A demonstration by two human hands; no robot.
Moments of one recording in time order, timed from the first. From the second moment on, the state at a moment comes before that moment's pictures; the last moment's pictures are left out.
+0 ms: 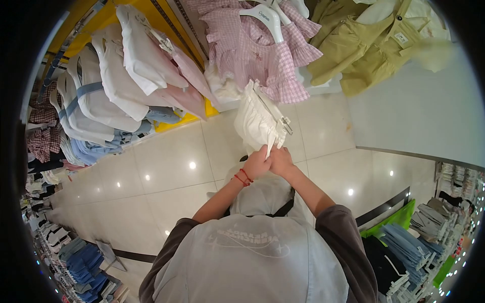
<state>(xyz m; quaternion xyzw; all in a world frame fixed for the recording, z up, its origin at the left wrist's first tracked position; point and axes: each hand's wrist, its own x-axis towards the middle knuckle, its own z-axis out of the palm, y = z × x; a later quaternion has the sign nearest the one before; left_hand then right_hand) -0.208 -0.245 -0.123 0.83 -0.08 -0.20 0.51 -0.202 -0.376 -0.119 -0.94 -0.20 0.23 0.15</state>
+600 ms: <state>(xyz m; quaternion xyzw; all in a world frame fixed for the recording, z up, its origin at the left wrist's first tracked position) -0.286 -0.177 -0.282 0.24 0.33 -0.45 0.80 -0.204 -0.374 -0.028 -0.57 0.17 0.36 0.72</state>
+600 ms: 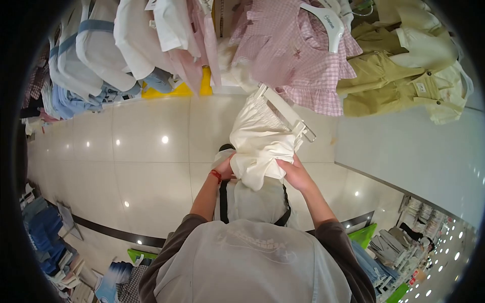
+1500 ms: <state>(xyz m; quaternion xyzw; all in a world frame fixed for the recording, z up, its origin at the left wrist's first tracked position) -0.255 -0.143 -0.049 0.40 0.15 -0.21 0.88 -0.225 -0.313 -0.049 -0.80 -0.11 0.21 0.55</state>
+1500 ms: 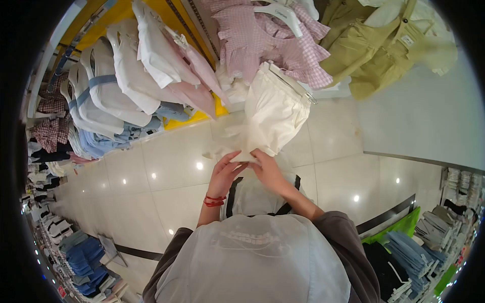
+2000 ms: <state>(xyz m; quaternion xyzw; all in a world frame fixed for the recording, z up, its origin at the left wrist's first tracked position) -0.234 -0.144 -0.080 0.51 0.15 -0.21 0.82 -0.231 -0.353 -0.083 -0.56 0.08 0.36 0.74</state>
